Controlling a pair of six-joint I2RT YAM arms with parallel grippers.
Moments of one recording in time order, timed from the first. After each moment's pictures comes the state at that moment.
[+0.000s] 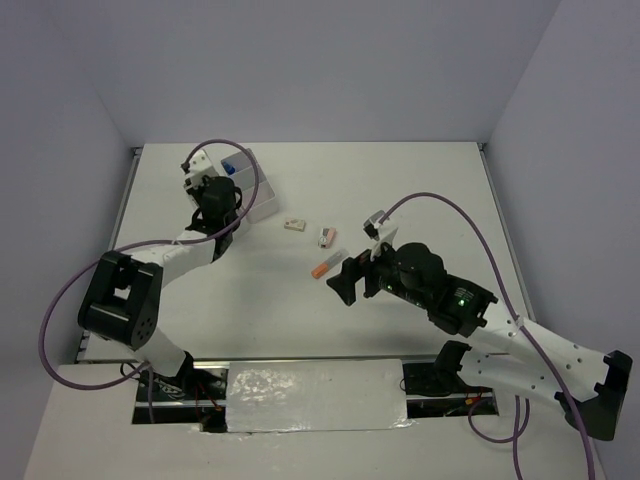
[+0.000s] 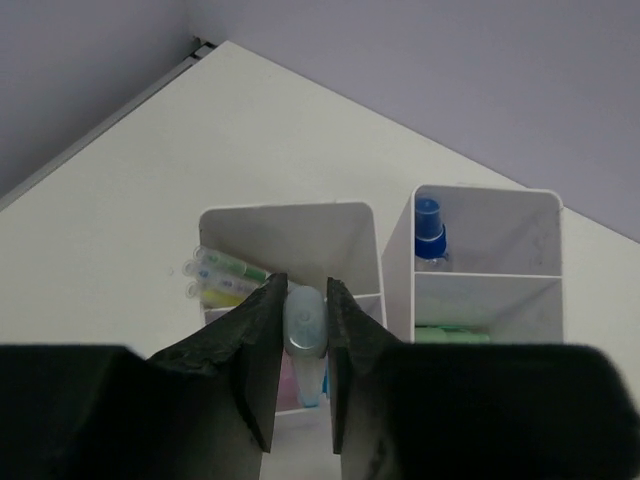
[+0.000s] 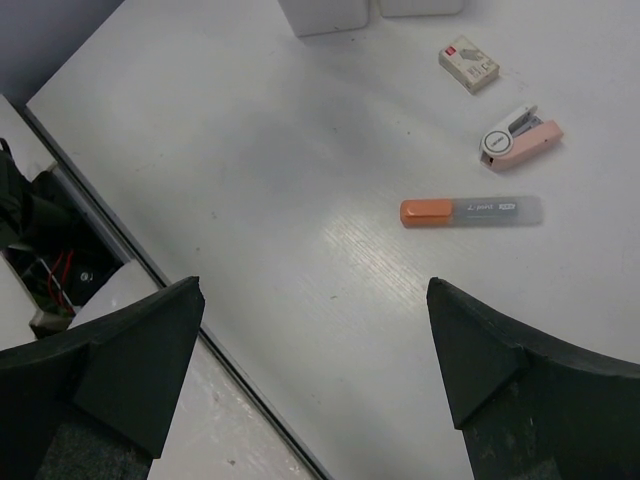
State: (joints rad) left arm -0.31 1.58 0.88 0.51 -0.84 -0.30; right arm 0.93 0.79 0.74 -0.28 0.07 0.32
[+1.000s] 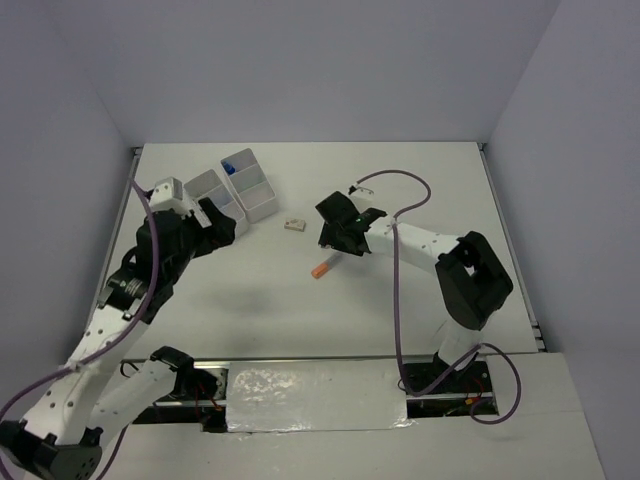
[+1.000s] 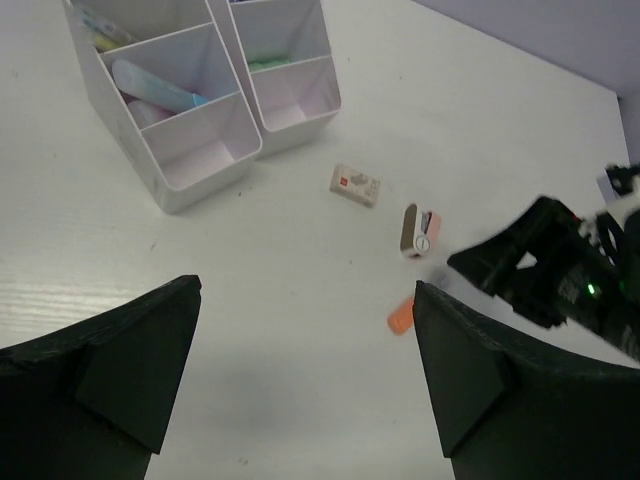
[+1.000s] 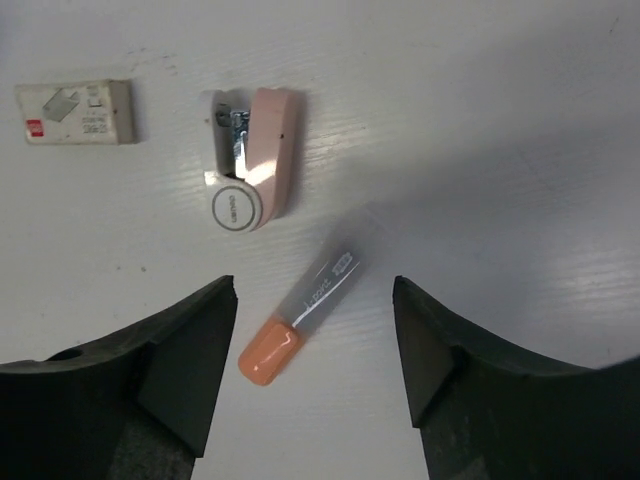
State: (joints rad) left arm -0.36 0.80 0.89 -0.47 -0.24 -0.58; right arm 0.71 1.73 1.19 -0.48 0.40 0.90
